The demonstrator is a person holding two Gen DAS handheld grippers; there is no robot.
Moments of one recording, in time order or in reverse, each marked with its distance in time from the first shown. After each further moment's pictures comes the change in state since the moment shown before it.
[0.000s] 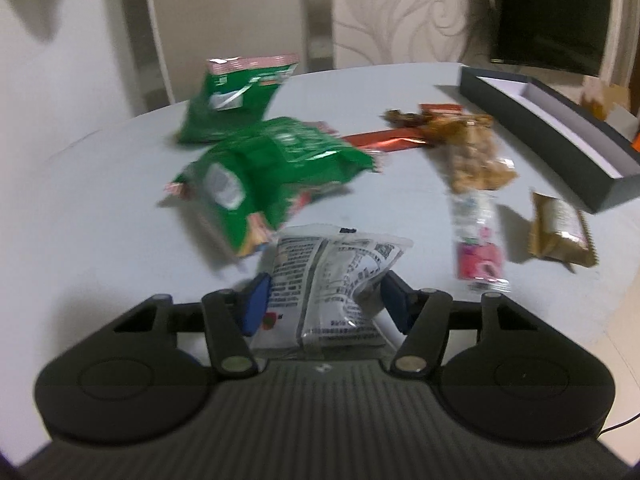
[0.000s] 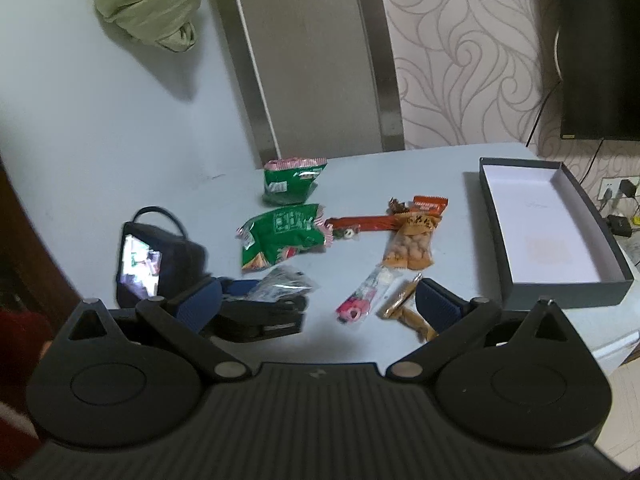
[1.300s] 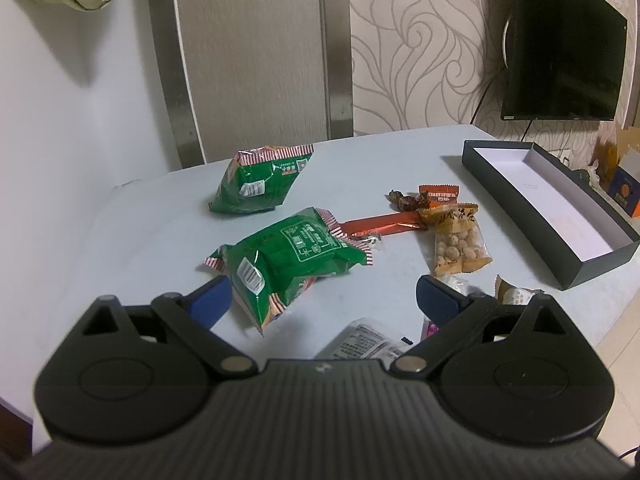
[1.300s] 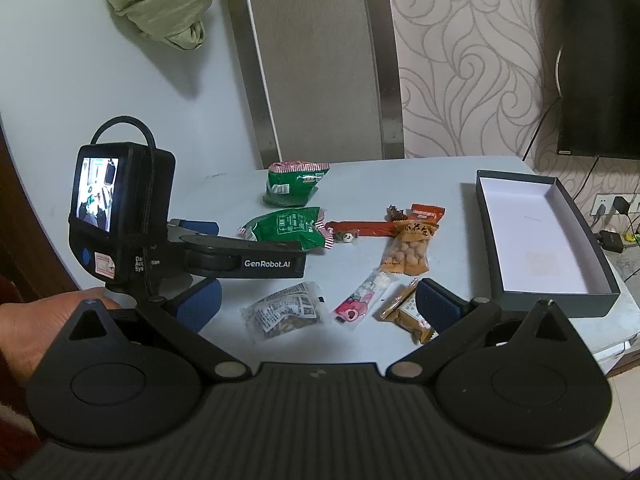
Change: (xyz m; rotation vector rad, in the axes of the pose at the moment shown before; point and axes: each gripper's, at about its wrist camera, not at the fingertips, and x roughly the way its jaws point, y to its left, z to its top) left arm -0.065 -0.021 0.042 -0.043 -0.115 0.072; right arm -0.019 0.012 0.002 -0.046 0.001 -0.010
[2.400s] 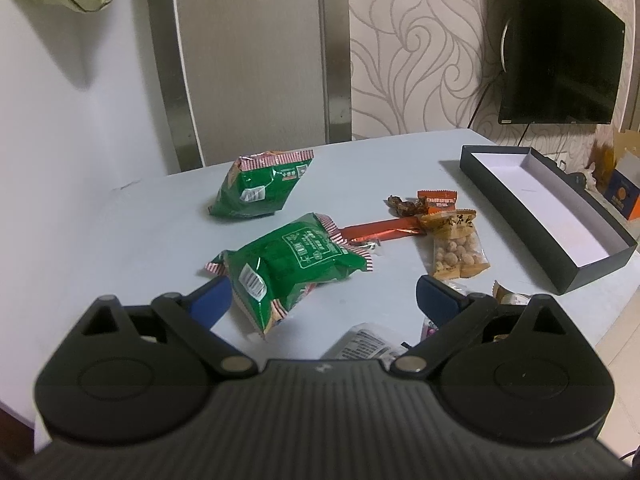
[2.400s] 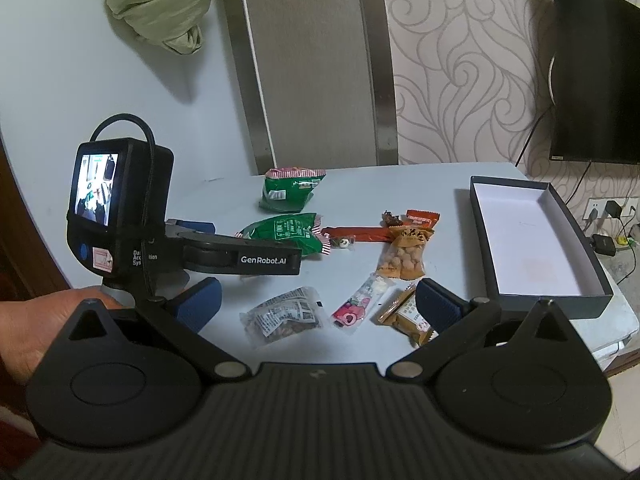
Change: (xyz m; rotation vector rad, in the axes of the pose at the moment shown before) left arm -0.002 0.004 0.006 -0.003 -0.003 -0.011; right arm -0.005 0.007 -0.002 -0.001 -0.020 -0.025
